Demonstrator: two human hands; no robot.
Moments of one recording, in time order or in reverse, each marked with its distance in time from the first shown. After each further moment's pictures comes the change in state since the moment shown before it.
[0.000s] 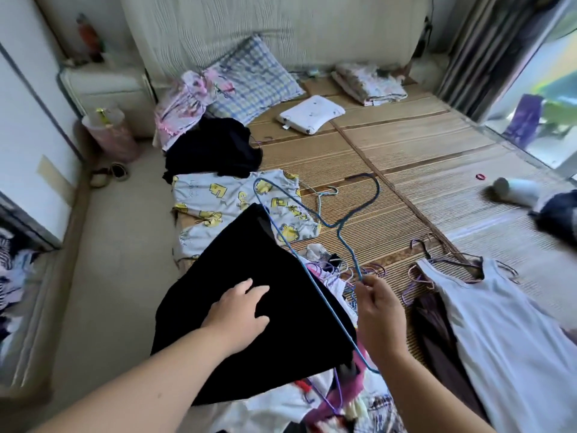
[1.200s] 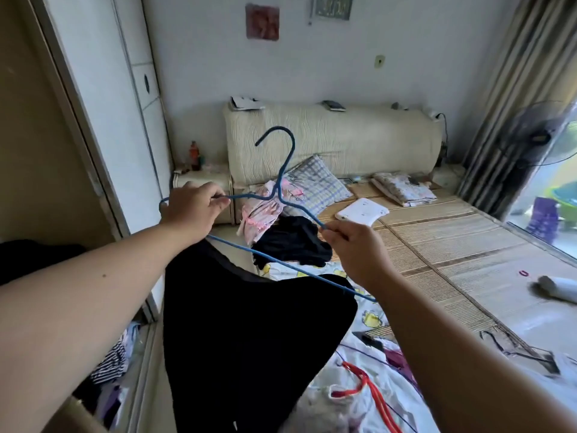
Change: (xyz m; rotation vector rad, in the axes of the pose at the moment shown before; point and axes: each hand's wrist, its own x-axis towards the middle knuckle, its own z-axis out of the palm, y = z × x) left_hand -0.165 -0.227 -0.460 -0.024 0.875 -0.006; right_hand -0.104 -0.435 0.148 -0.082 -0.232 -0.568
